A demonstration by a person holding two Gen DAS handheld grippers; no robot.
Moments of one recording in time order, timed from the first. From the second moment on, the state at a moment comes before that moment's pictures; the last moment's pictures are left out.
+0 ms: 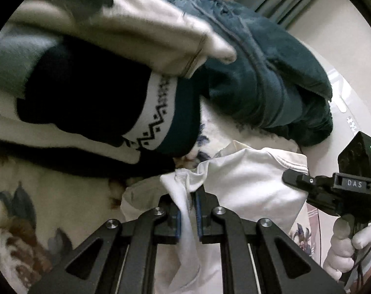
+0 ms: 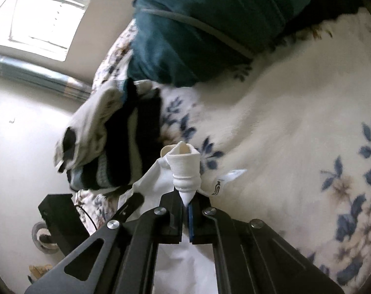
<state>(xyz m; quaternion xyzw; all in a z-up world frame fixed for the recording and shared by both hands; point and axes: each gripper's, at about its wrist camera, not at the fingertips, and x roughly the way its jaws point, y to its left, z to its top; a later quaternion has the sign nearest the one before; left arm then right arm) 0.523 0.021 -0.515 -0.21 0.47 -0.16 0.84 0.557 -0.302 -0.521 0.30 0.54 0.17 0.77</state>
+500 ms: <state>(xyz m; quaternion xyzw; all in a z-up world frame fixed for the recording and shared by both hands) 0.408 0.018 -0.474 -0.22 0.45 -0.16 0.85 0.413 -0.281 -0.453 0.26 0.50 0.23 0.79</state>
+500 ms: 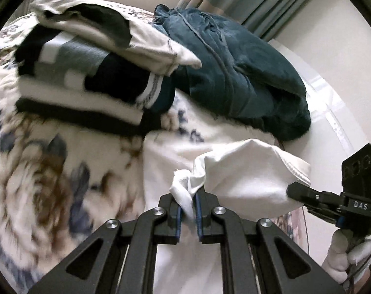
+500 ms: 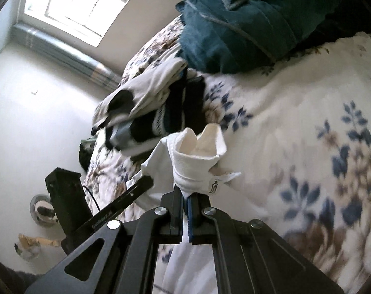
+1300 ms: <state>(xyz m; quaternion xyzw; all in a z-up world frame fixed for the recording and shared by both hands) 0.360 0.081 -0.543 -0.34 0.59 -0.10 0.73 0.291 -0.317 -0.524 0.33 0.62 0.08 0.71</state>
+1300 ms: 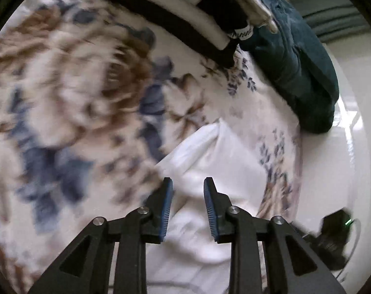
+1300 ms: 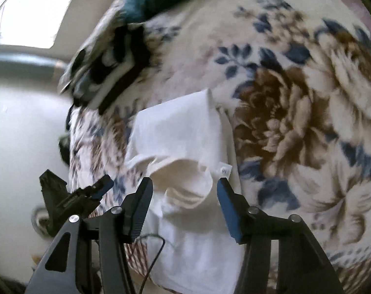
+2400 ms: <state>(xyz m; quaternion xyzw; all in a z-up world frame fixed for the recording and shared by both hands) 0.350 0.031 -0.572 -0.31 0.63 -0.11 0.70 0.278 -0.277 -0.582 0.38 0.63 0.05 0.67</state>
